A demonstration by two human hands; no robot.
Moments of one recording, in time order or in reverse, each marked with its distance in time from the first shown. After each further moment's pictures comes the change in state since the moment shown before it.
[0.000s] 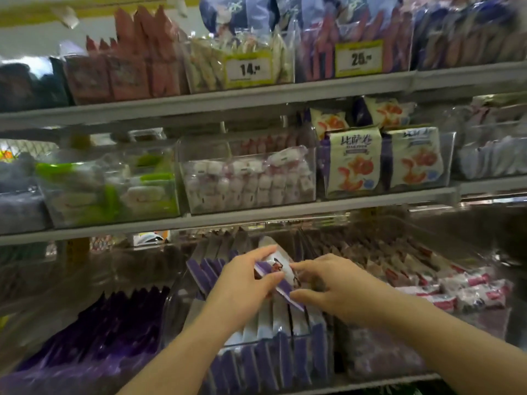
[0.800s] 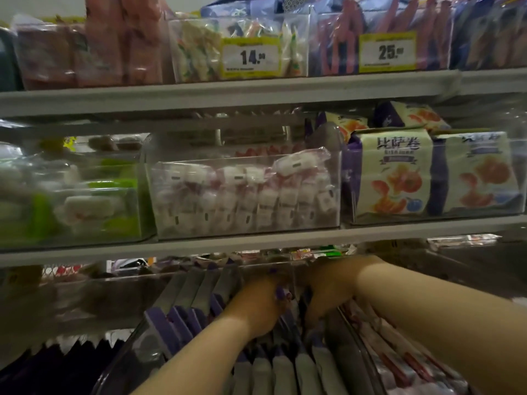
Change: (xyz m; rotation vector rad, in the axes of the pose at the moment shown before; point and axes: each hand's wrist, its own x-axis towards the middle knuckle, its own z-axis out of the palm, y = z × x) left_hand 0.138 -0.071 0.048 0.325 -0.181 0.142; right_hand 0.144 0.046 -0.001 -0.365 -0.484 0.041
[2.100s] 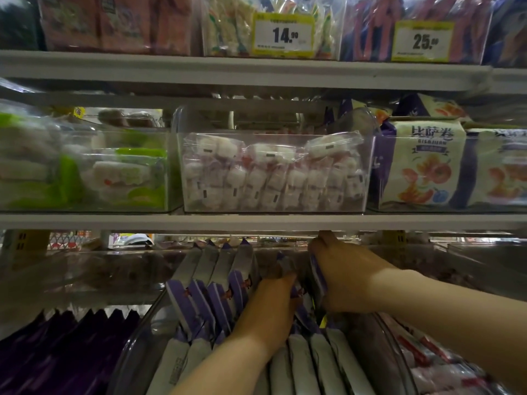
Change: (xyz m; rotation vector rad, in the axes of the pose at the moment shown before) left_hand -0.033 -0.012 0.022 -0.097 0.140 0.107; right_hand -0.014 -0.015 0.024 -0.073 0.469 0.032
